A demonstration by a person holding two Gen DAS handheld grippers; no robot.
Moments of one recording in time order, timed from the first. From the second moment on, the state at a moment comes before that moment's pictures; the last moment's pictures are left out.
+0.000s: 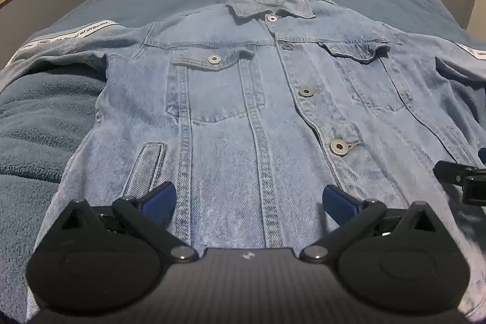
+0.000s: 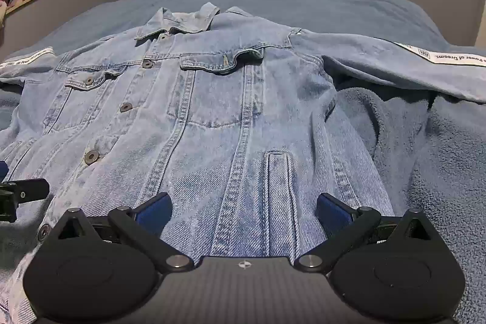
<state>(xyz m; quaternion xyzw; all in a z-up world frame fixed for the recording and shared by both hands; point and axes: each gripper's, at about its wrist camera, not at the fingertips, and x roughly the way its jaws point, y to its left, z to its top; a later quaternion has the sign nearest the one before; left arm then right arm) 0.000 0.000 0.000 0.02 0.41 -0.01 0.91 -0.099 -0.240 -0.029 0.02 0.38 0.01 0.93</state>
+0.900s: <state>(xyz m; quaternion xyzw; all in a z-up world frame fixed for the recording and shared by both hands) -0.002 -0.005 -0.004 0.03 0.42 -0.01 0.91 -0.096 -0.240 -0.030 0.01 0.38 0.01 0.92</state>
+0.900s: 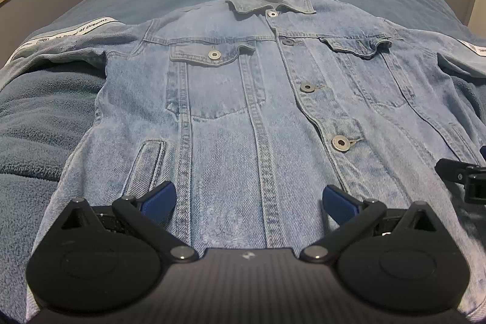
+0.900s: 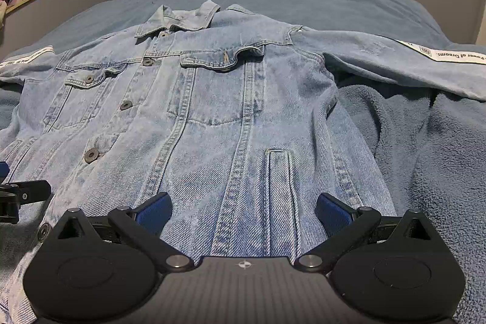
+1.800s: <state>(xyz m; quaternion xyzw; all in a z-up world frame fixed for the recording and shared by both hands) 0.002 -0.002 -0.002 0.03 0.42 -0.01 0.91 -0.096 -0.240 -0.031 0.01 0.38 0.01 0.92</state>
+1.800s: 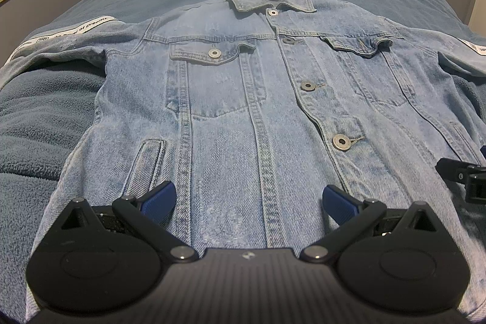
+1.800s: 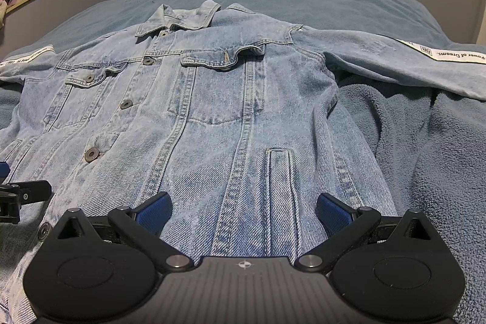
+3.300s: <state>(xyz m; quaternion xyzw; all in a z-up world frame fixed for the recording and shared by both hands) 0.003 -0.001 -0.001 0.02 0.42 -0.01 0.91 -0.102 -0.245 -0.022 0.02 0.36 0.01 0.93</state>
